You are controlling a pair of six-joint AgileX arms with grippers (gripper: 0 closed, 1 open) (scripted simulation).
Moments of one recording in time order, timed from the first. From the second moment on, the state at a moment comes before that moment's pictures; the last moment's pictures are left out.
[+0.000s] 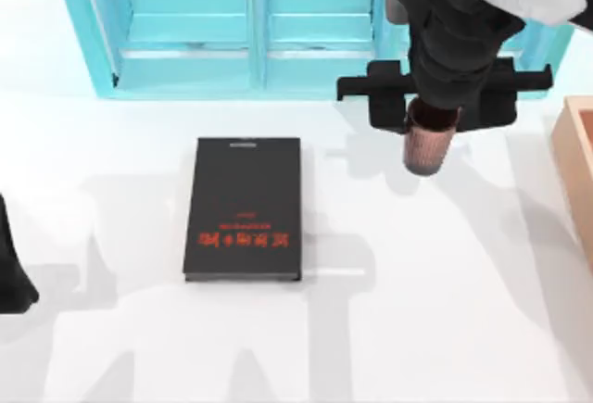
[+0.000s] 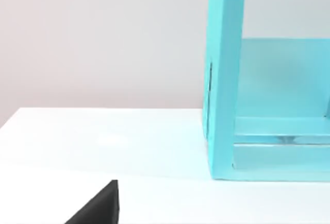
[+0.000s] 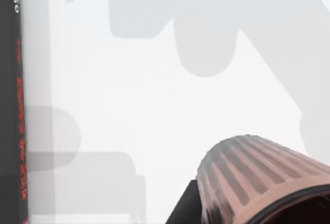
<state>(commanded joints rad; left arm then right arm) 0.00 0.00 0.00 0.00 0.00 0.00 0.58 1.96 1.74 -1.12 0.19 0.57</state>
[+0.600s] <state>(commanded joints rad) 0.00 0.00 0.00 0.00 0.00 0.00 0.55 2.02 1.57 -0.89 0.18 0.55</state>
